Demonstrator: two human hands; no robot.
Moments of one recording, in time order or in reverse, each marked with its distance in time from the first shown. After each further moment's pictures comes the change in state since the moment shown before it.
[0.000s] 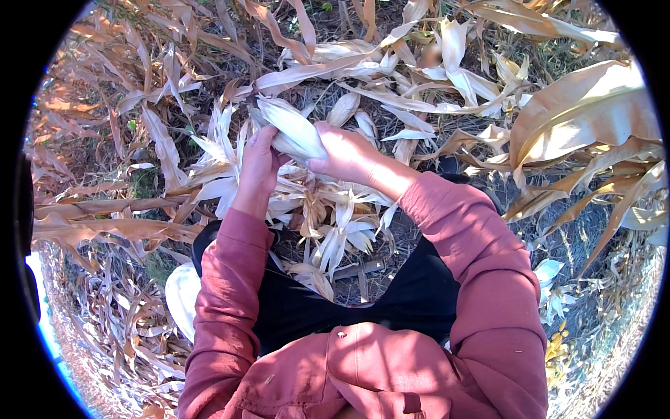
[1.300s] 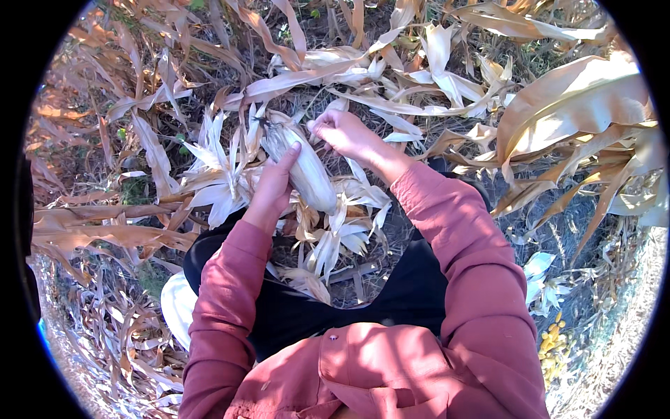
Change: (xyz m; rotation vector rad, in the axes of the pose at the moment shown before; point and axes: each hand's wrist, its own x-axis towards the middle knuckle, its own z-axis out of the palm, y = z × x) left_hand -0.025 -0.028 0.003 0.009 -0.119 -0.102; right_hand 0.012 0.002 -0.016 0.616 -0.006 0.342
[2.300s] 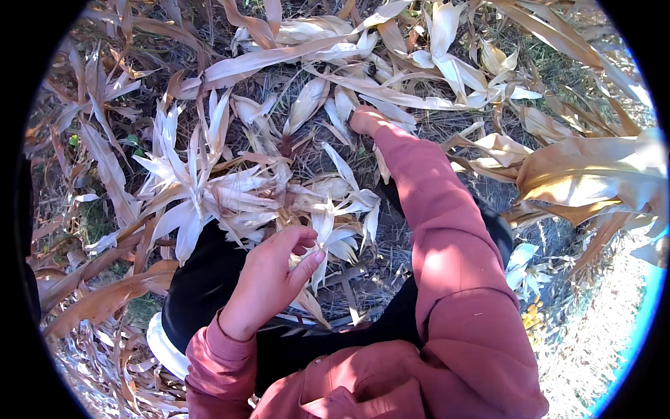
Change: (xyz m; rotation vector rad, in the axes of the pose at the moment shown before) left_hand -0.047 0.028 0.004 1.031 -0.336 0.170; right_hand 0.176 0.221 -0.087 -0.996 0.130 0.501
